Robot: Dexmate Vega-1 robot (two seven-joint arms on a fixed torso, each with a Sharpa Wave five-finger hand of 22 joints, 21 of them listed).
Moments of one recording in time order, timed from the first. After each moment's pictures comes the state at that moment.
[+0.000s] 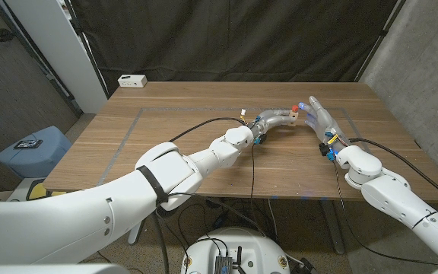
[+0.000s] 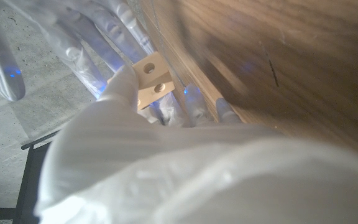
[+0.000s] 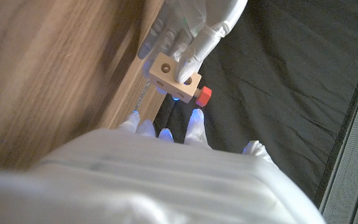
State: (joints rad) left arm 0.27 -0.20 0.82 -0.36 -0.32 -0.39 -0.13; left_hand 0.95 0.10 0.31 -0.14 0.20 0.77 -0.20 0.19 0.19 0.78 -0.21 0.22 0.47 0.45 -0.05 0.20 0.18 0.13 0.17 0.20 0.18; right arm -1.16 -0.77 -0.23 -1.79 0.61 0.06 -0.18; right_hand 0.09 0.08 0.15 0.02 0.25 0.33 -0.12 0.18 0.18 -0.17 0.03 0.19 0.18 -0.17 0.13 0.20 0.20 -0.06 0.16 0.19 0.17
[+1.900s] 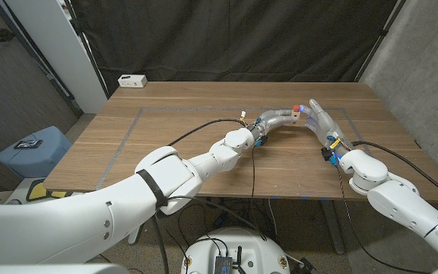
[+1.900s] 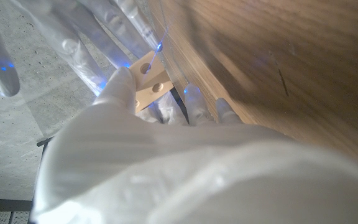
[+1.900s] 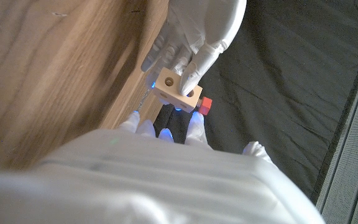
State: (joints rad) left arm 0.30 -0.20 0.81 -0.37 -0.31 -0.44 -0.14; left_hand 0.91 0.09 0.34 -0.15 0.19 0.78 -0.21 0.20 0.19 0.79 -0.22 0.22 0.47 0.45 -0.05 0.20 0.18 0.13 0.17 0.20 0.18; right arm -1.25 -0.82 -0.19 -1.87 0.61 0.05 -0.20; right_hand 0.09 0.08 0.15 0.03 0.25 0.34 -0.13 0.18 0.18 -0.17 0.03 0.19 0.18 -0.17 0.13 0.20 0.20 -0.06 0.16 0.19 0.17
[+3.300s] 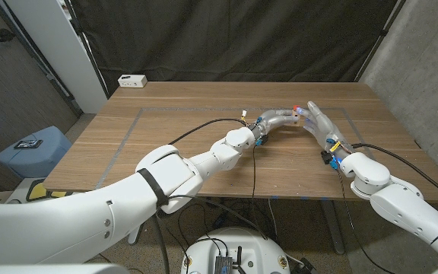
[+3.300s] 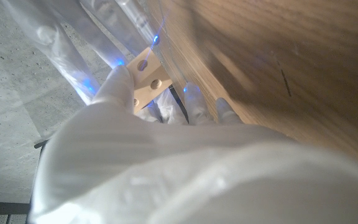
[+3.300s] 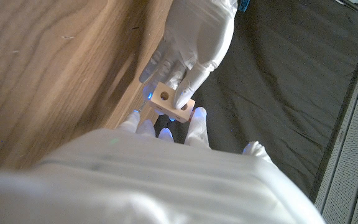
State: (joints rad) left arm 0.29 -0.21 0.81 -0.37 -0.31 -0.43 -0.14; left_hand 0.90 0.08 0.33 -0.15 0.19 0.81 -0.20 0.20 0.19 0.83 -0.21 0.23 0.47 0.48 -0.05 0.21 0.18 0.13 0.16 0.20 0.18; right arm -1.30 -0.83 -0.17 -1.93 0.61 0.04 -0.20; right_hand 0.09 0.08 0.15 0.03 0.25 0.37 -0.14 0.20 0.18 -0.17 0.03 0.19 0.18 -0.17 0.13 0.20 0.20 -0.06 0.16 0.19 0.17
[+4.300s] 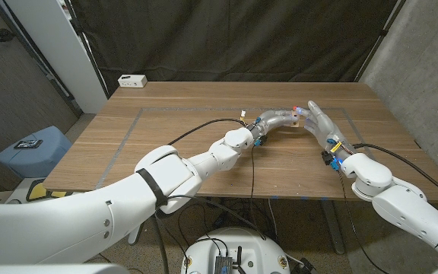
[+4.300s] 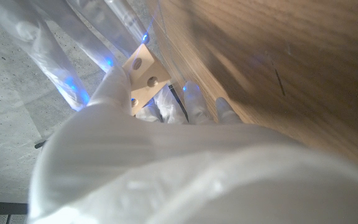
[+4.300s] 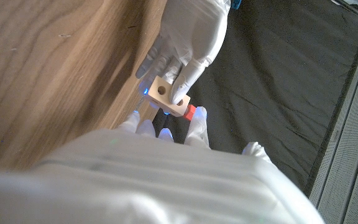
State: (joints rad) left arm 0.29 -0.20 0.81 -0.37 -0.31 -0.44 -0.15; left_hand 0.88 0.07 0.32 -0.15 0.18 0.83 -0.18 0.21 0.19 0.86 -0.20 0.24 0.47 0.49 -0.05 0.21 0.18 0.14 0.16 0.20 0.18; right arm -1.33 -0.84 -0.14 -1.97 0.60 0.04 -0.22; right_hand 0.08 0.09 0.14 0.04 0.25 0.38 -0.14 0.20 0.18 -0.17 0.03 0.19 0.18 -0.17 0.13 0.20 0.20 -0.06 0.16 0.19 0.17
